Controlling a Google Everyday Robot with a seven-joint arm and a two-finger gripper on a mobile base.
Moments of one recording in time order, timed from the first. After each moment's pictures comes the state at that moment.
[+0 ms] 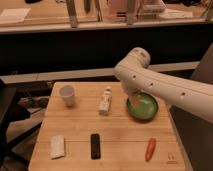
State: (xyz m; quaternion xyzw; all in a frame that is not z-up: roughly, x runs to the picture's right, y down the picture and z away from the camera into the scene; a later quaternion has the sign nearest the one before) arm 0.125 0.024 0.703 -0.20 0.03 -0.16 0.96
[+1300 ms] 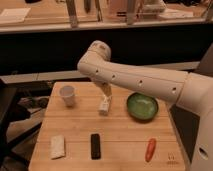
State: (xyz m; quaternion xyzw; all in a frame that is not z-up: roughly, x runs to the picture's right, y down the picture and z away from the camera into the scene) arm -0.006 -0.027 0.726 -0.15 -0.01 -0.27 0.95
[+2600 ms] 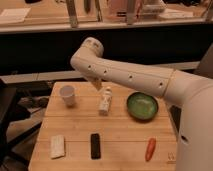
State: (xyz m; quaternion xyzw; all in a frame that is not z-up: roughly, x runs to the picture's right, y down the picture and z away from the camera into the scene) arm -0.062 -0.054 0.746 -0.11 -0.07 -0.35 0.93
